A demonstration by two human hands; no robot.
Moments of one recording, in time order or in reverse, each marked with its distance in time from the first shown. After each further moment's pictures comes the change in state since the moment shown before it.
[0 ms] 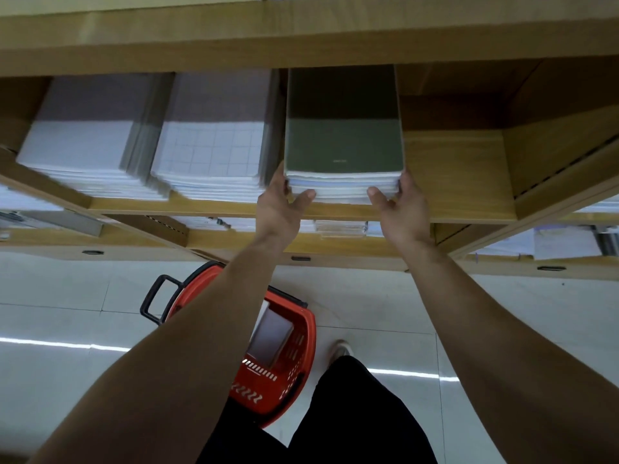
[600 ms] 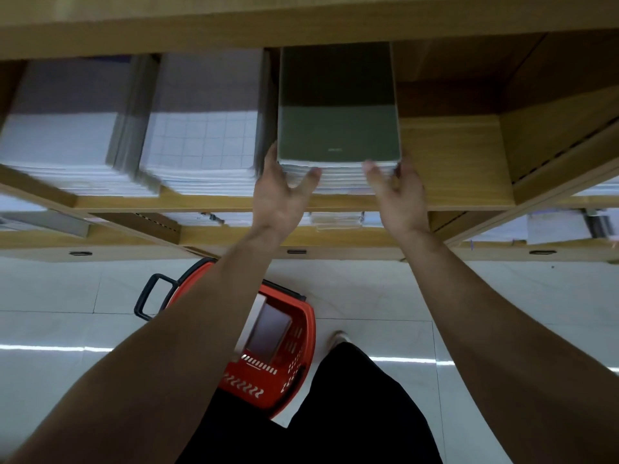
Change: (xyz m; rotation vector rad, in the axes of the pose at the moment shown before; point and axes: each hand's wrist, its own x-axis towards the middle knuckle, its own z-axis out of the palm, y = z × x) left_hand 0.005 0.000 -0.003 -0.025 0.012 0.111; right_hand -0.007 -0.012 0.008 0.119 0.057 0.011
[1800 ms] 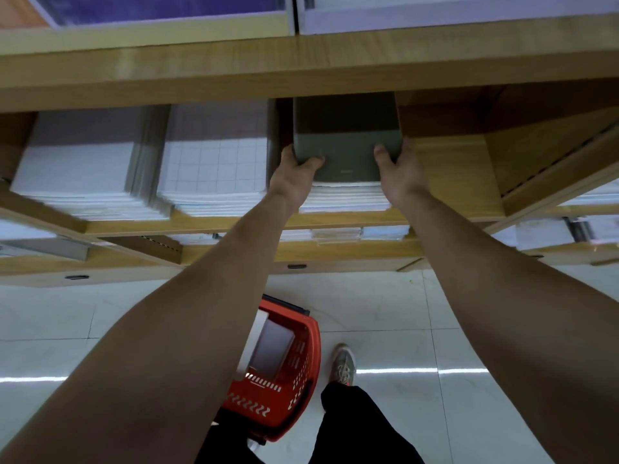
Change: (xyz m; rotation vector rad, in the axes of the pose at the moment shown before) left_hand 0.050 0.043 -0.013 -0.135 -0.203 -0.162; right_hand 0.049 -0.048 0.003 -0.183 0.044 0.084
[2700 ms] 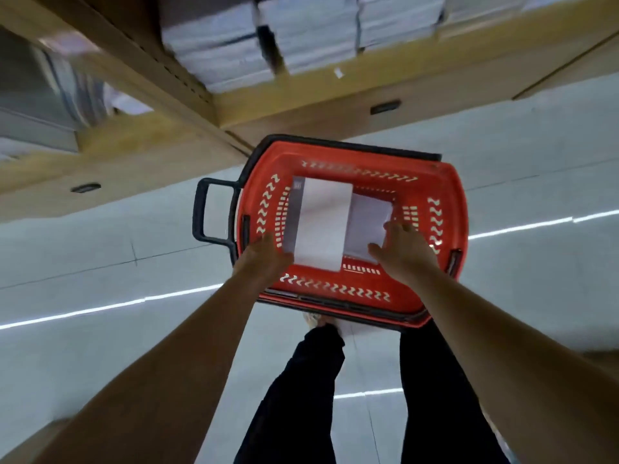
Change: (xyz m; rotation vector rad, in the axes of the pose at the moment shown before) left_hand -0.078 -0.543 -0.224 0.907 -0.411 -0.343; right_hand -0.286 0.281 0.400 -0.607 -0.435 0.401
